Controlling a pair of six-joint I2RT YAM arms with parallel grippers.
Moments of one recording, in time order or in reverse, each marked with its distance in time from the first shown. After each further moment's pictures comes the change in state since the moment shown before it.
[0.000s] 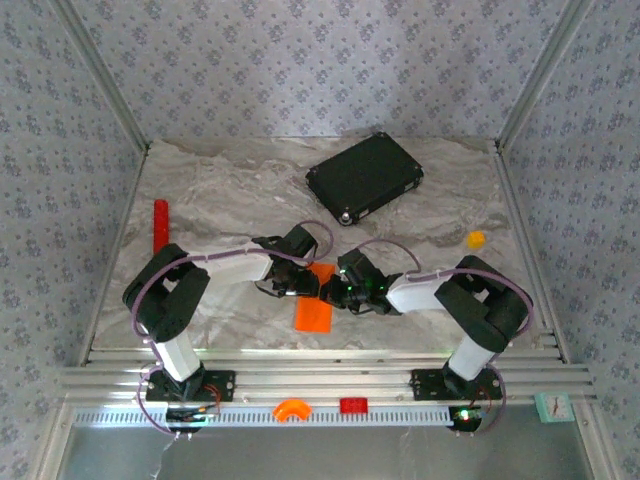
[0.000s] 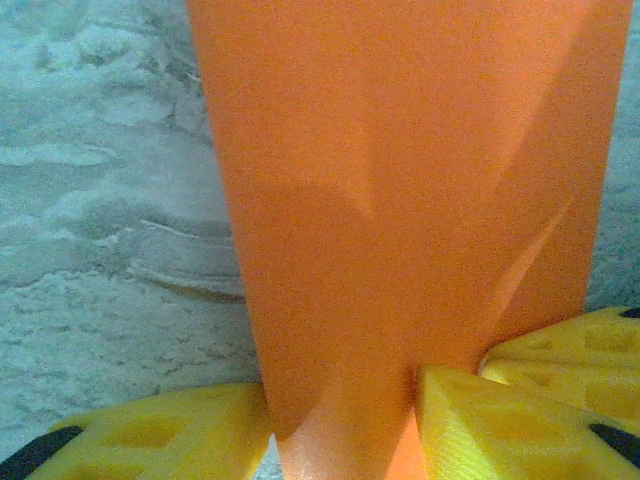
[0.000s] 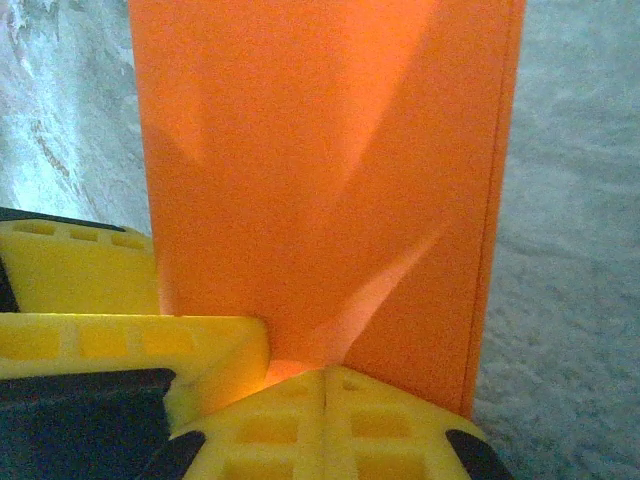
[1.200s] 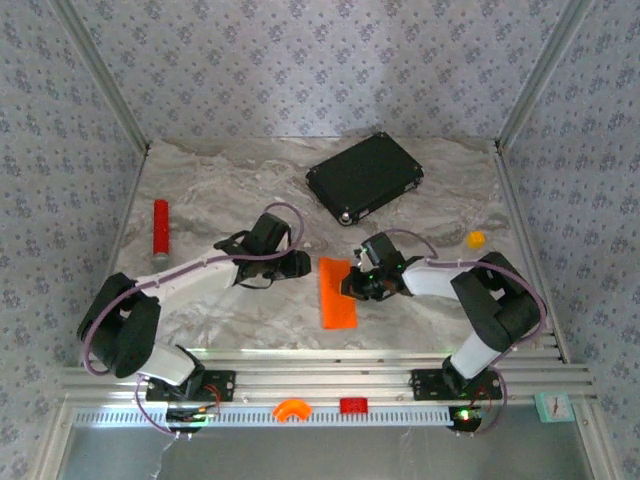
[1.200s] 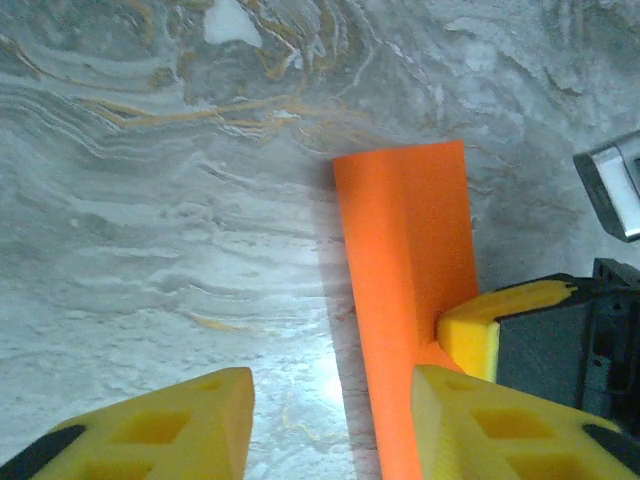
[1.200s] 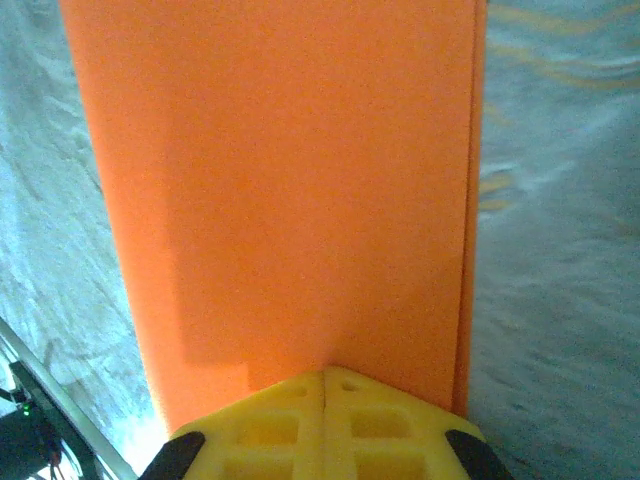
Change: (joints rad) left arm 0.095 -0.308 -0.124 0.174 0.056 -0.101; right arm -0.241 -0.046 0.056 -0.335 -0.200 -0.322
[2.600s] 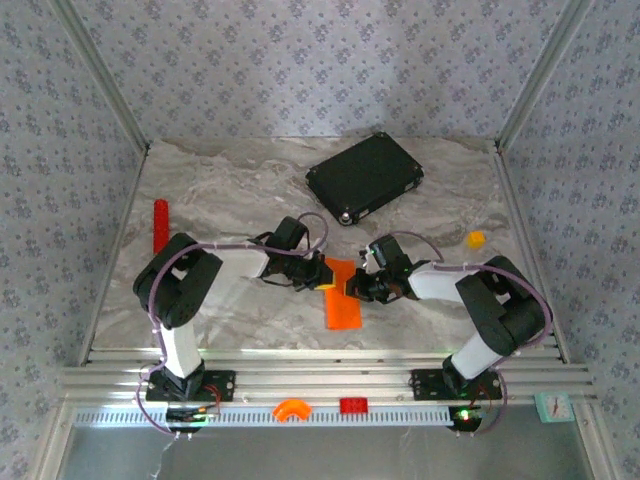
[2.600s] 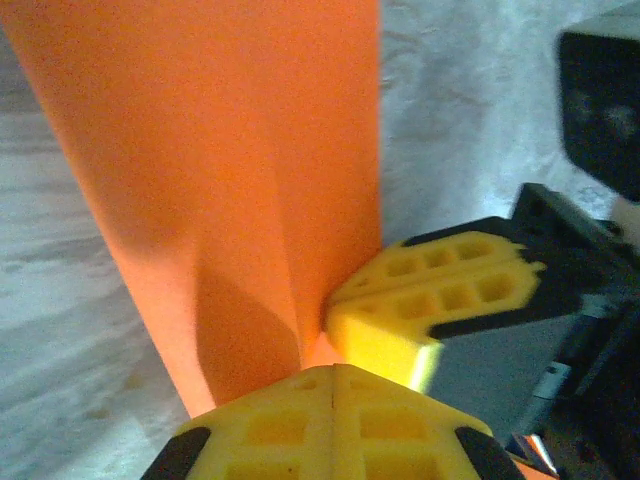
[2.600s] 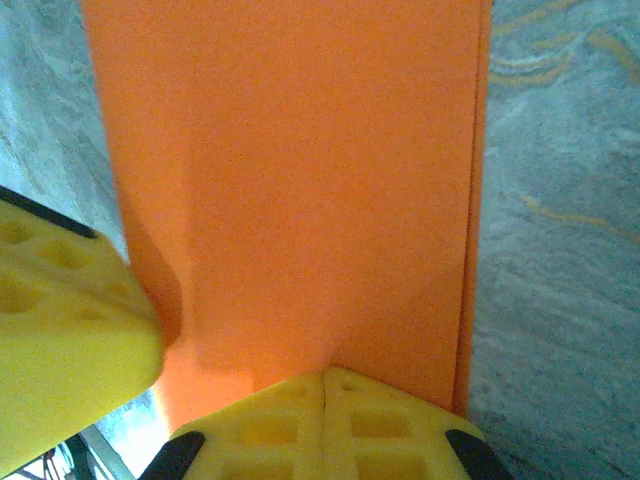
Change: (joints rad) left arm 0.007 0.383 0.062 0.285 0.501 -0.100; right arm -0.016 -0.026 -0.064 0.072 -0.012 -0.013
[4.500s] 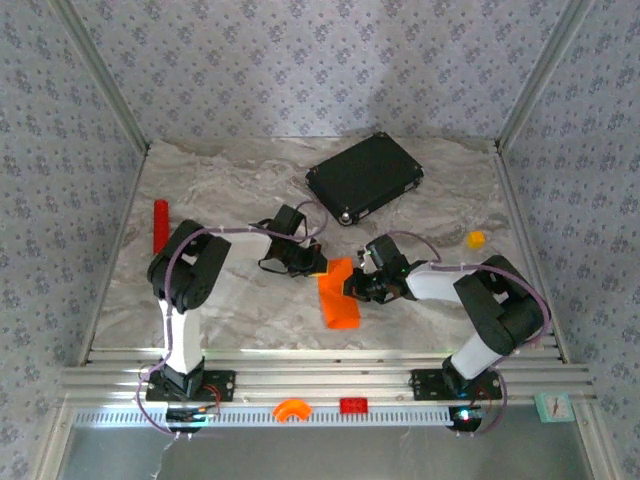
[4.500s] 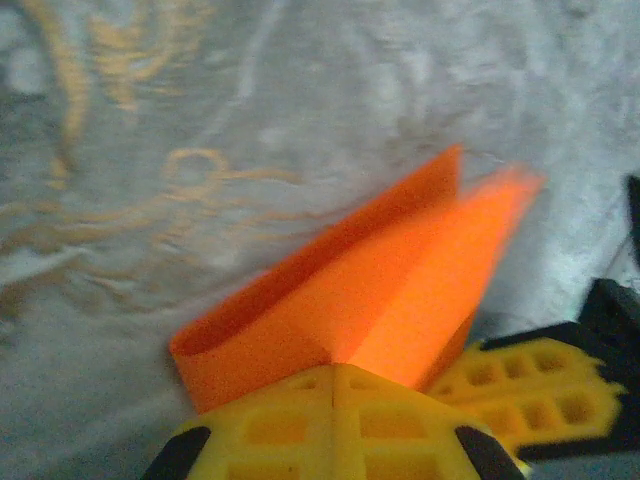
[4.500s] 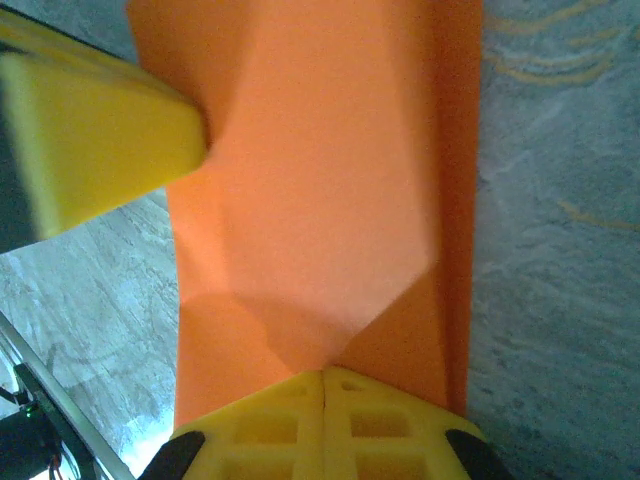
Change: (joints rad) left arm 0.082 0.135 0.162 -0.137 -0.032 0.210; right arm 0.020 0.005 0.005 0.011 0.019 0.036
